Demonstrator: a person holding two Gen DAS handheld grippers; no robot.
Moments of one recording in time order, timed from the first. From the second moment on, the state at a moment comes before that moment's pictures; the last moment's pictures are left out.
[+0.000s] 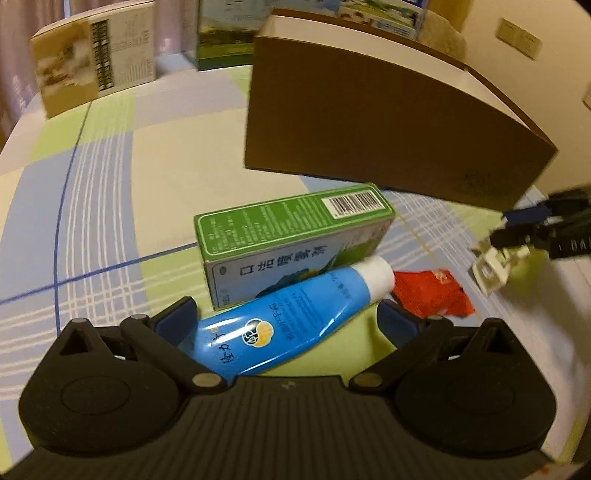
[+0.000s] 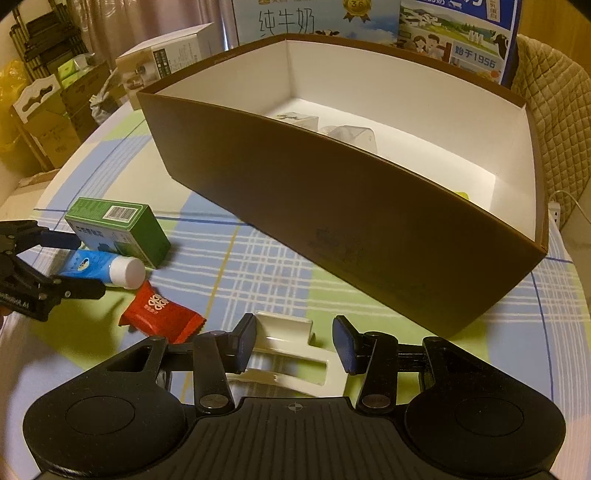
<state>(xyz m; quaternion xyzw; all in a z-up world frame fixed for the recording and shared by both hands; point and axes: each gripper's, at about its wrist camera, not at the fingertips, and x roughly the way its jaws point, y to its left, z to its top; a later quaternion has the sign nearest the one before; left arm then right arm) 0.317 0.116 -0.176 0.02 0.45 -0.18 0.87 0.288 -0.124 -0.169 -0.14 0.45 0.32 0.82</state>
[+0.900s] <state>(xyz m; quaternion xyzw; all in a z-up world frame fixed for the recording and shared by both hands) 0.278 0.074 -0.165 -0.03 0.51 -0.12 0.85 0.267 -0.139 -0.151 -0.20 0.38 0.45 0.78</state>
